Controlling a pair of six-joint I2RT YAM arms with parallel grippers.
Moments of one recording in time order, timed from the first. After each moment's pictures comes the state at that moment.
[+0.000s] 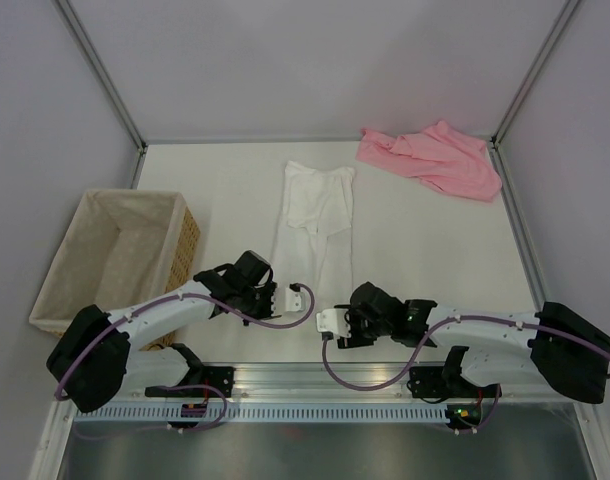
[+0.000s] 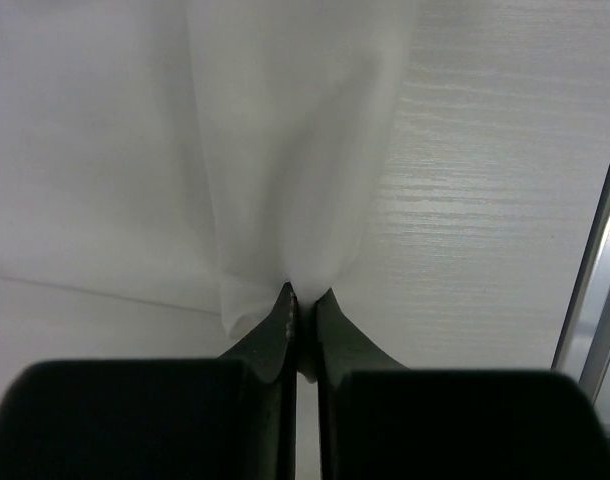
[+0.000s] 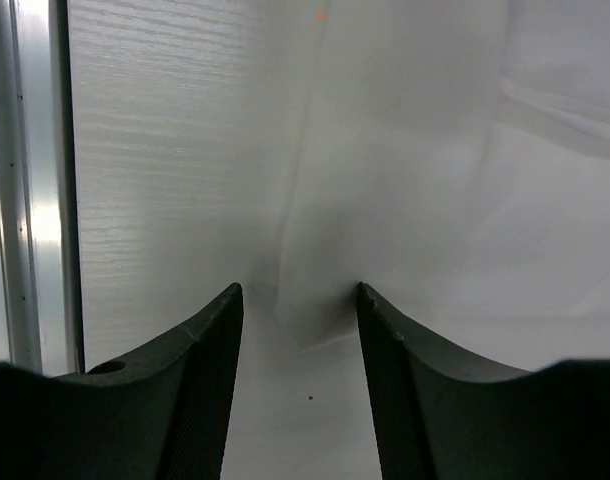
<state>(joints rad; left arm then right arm) -0.72 1.21 0.57 -0.50 0.32 0.77 1.06 1.18 0.45 -0.15 -0.13 -0.61</state>
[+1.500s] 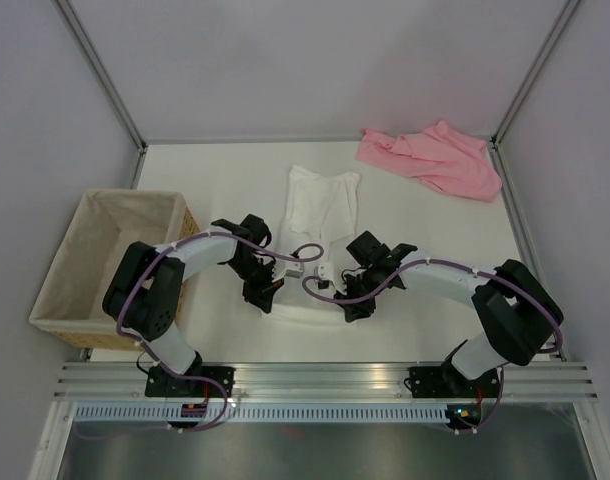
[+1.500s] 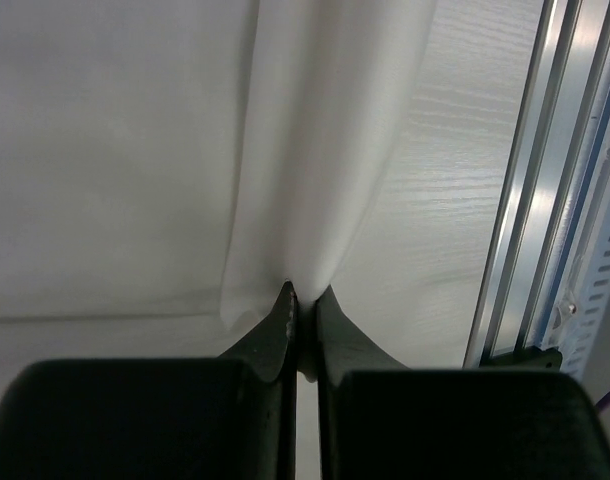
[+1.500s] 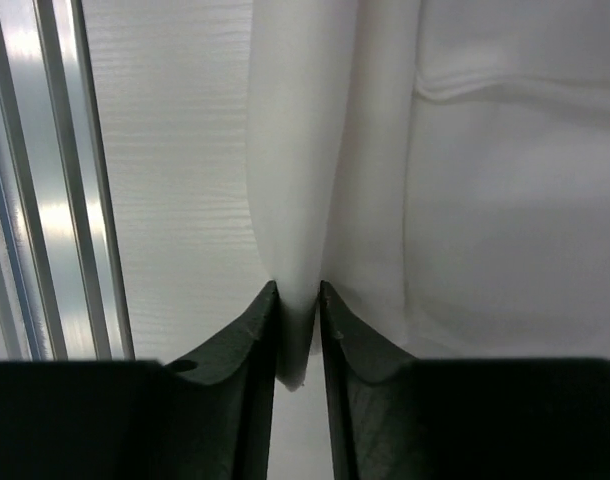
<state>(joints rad) -0.48 1.65 0.95 -0.90 0.64 0.95 0.74 1.53 0.82 -0.54 -0.59 -0.65</state>
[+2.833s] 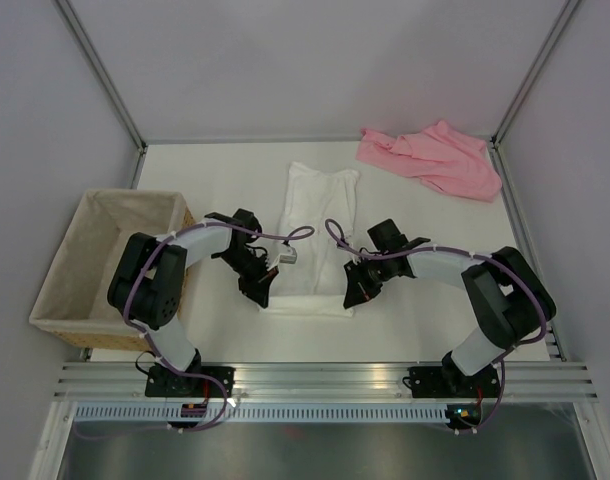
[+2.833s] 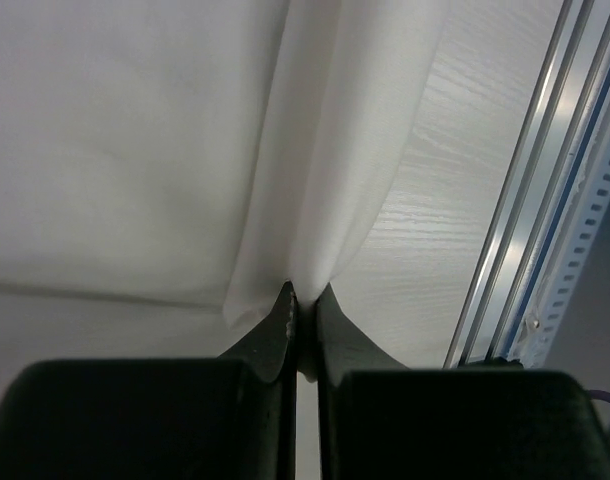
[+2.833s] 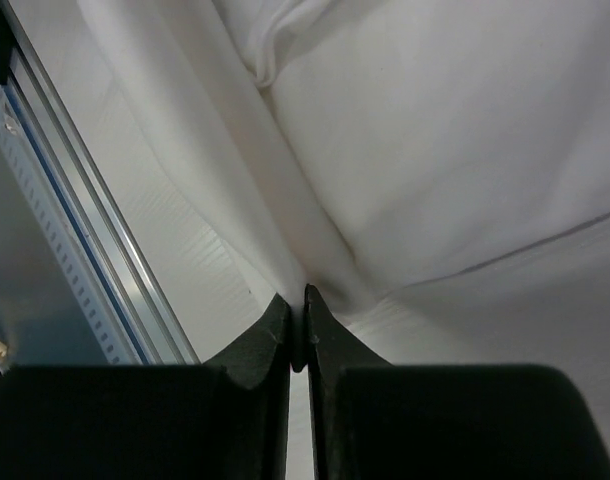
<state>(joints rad) -0.38 1.73 0.99 -0.93 0.69 0.88 0.51 1.61 0.77 -0.33 -0.74 -0.05</state>
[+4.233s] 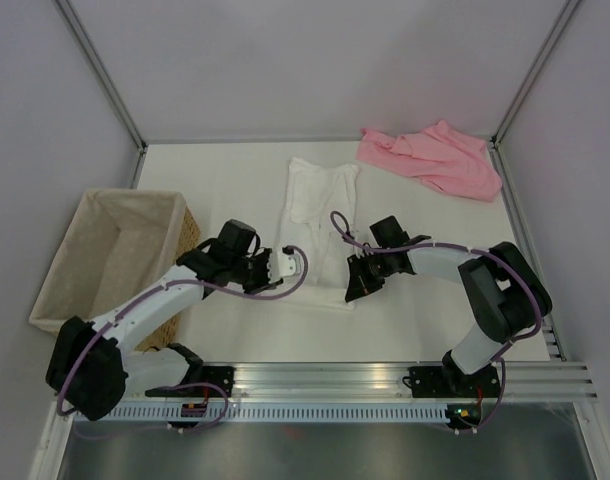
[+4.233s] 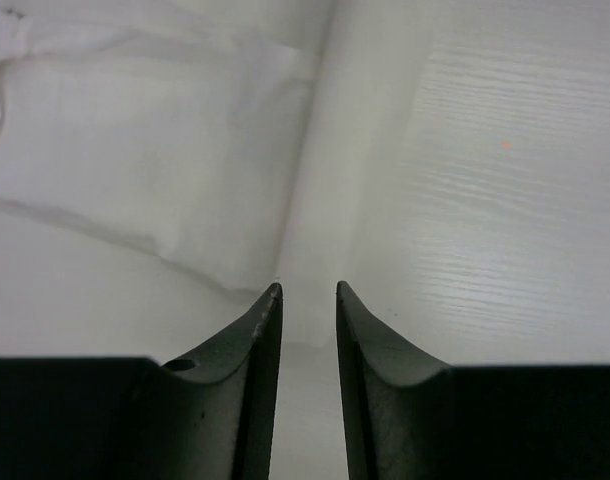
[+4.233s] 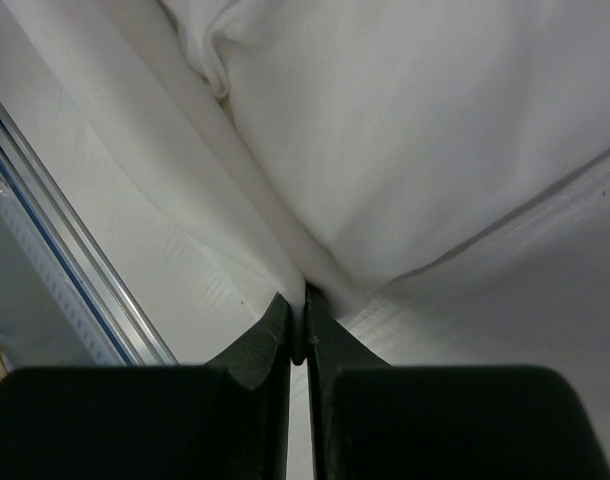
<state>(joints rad) -0.51 1.26 0.81 -0.53 0.43 0.77 0.47 1.65 0.78 -0.29 -0.67 0.06</state>
